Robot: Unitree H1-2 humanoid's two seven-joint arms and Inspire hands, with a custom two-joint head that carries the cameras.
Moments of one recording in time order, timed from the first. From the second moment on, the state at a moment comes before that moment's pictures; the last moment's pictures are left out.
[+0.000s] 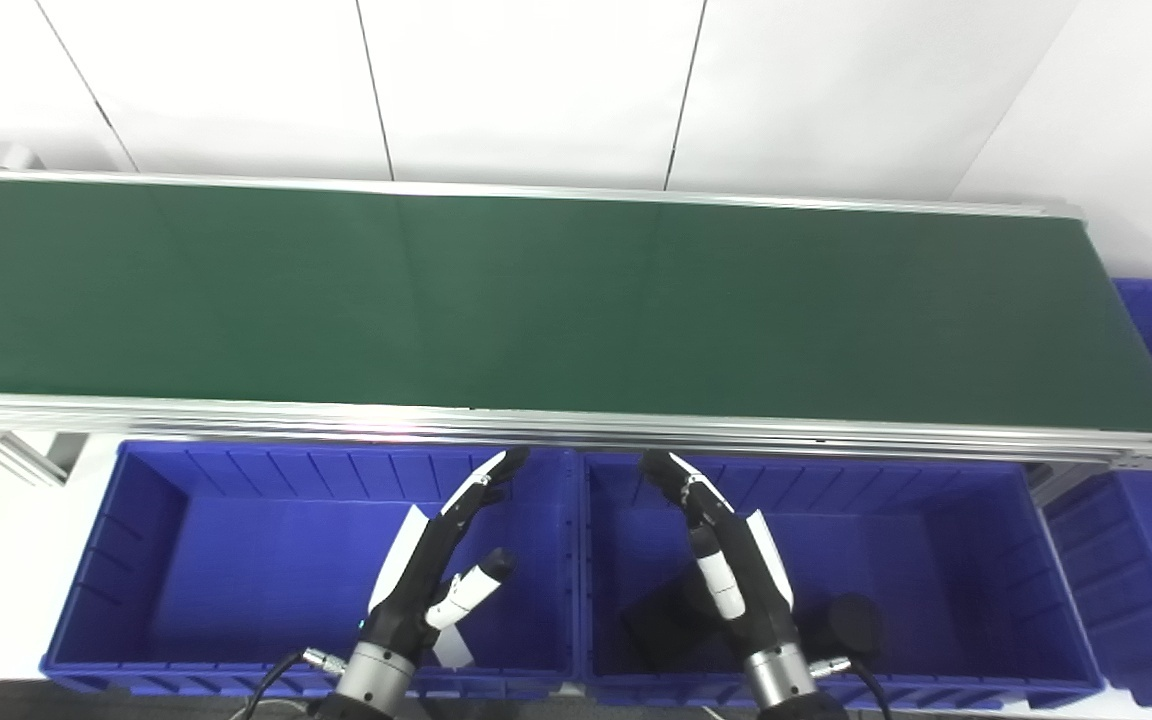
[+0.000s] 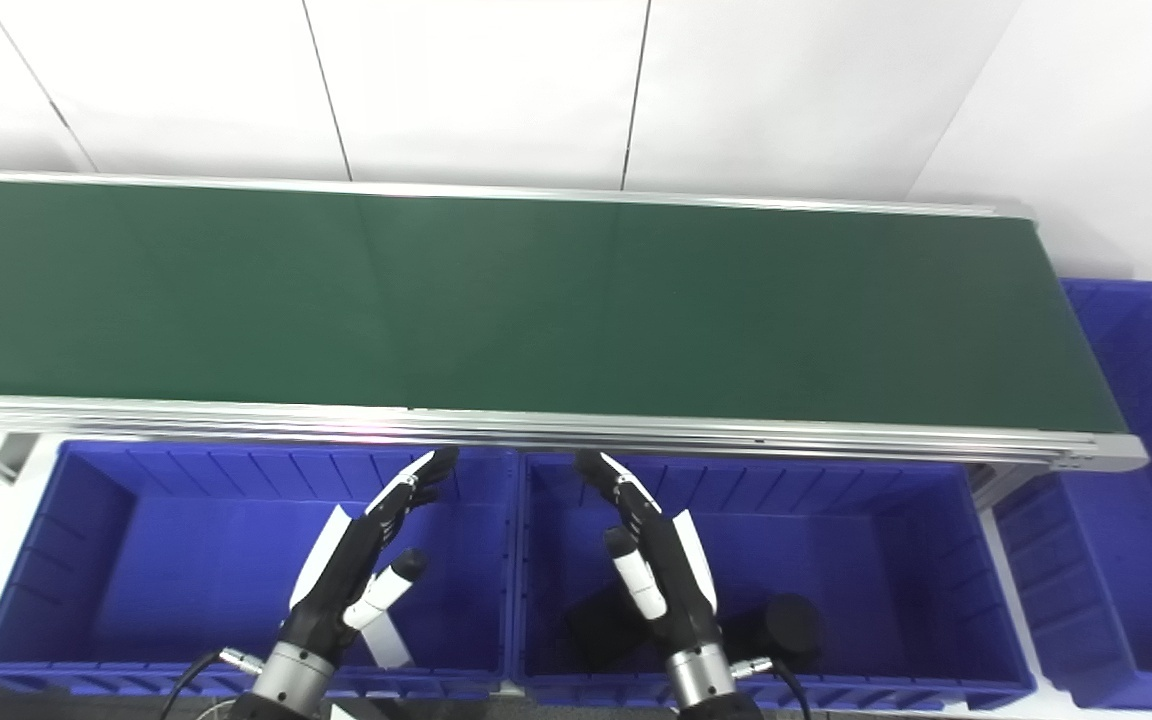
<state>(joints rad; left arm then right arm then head) 0.21 0.14 -0.42 0.20 0.23 -0.43 0.18 0.16 -0.08 0.29 0.30 -0.04 -0.43 -0.01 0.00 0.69</state>
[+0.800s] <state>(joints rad) 0.18 0.17 -0.54 0.24 0.25 -0.43 0.34 0.16 -0.07 0.30 0.30 -0.05 -0.43 0.02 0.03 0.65</state>
